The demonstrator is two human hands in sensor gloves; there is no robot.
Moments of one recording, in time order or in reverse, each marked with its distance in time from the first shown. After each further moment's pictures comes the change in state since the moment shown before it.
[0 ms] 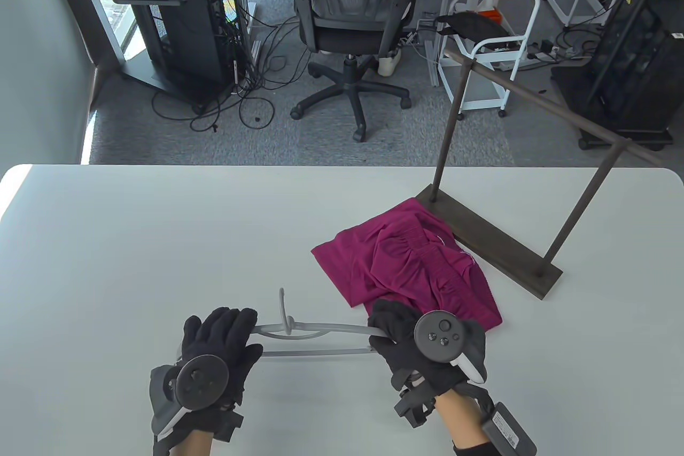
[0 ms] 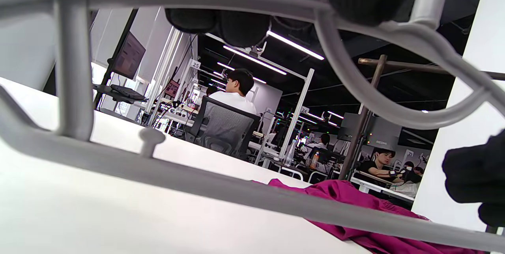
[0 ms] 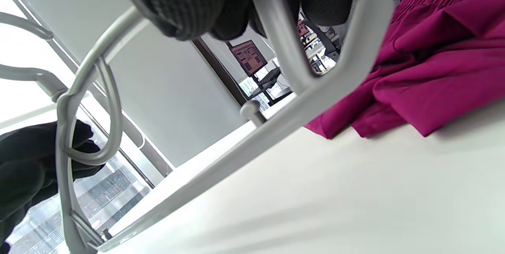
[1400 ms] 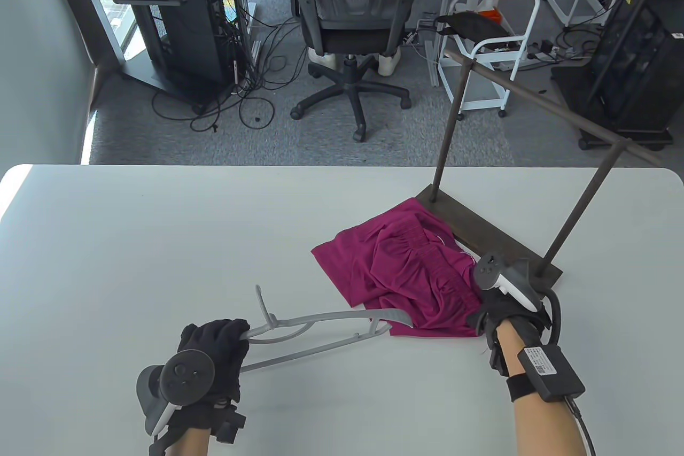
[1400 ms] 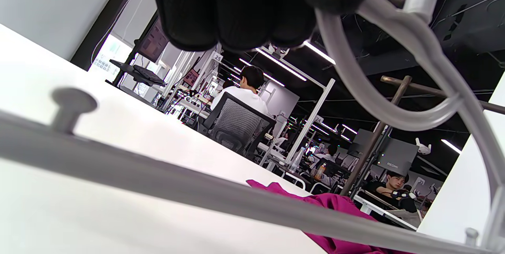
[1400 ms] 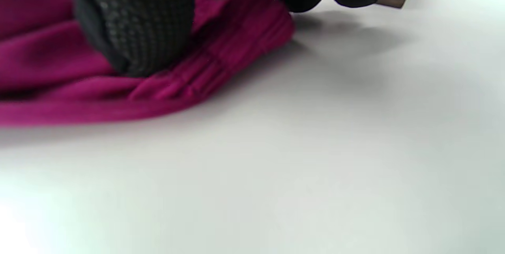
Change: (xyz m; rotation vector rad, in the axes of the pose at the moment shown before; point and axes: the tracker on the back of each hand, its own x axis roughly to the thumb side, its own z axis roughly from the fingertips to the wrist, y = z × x) left_hand -0.012 0.005 0.003 0.006 0.090 0.138; right_hand -0.160 -0.064 -0.047 0.359 0.734 0.604
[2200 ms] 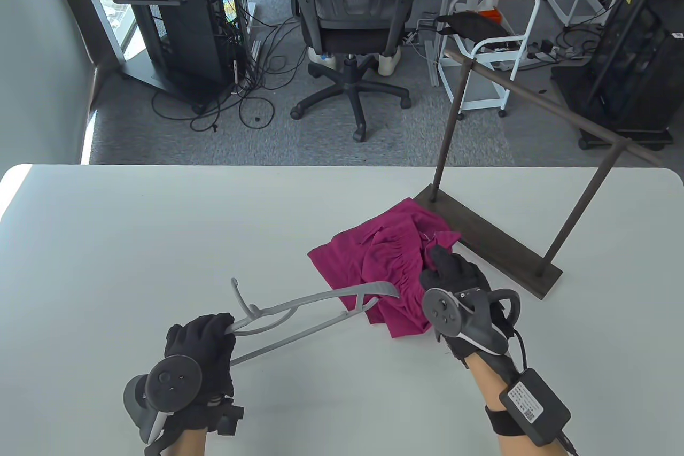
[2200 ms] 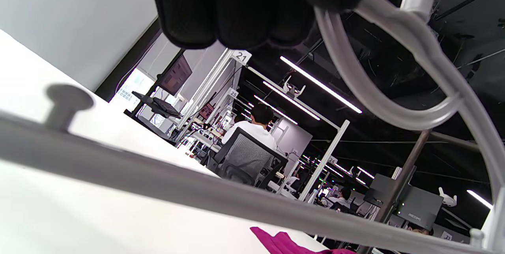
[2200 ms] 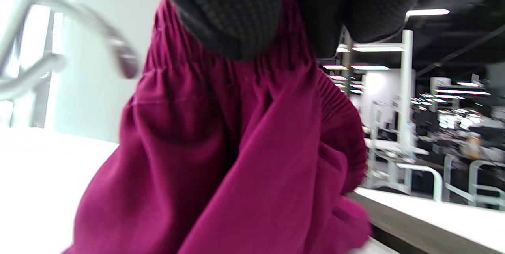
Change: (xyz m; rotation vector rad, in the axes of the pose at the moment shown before) left_hand -0.008 0.014 0.006 0.182 0.070 0.055; right_hand 0.091 -0.054 0.149 -0.886 -0.578 0.046
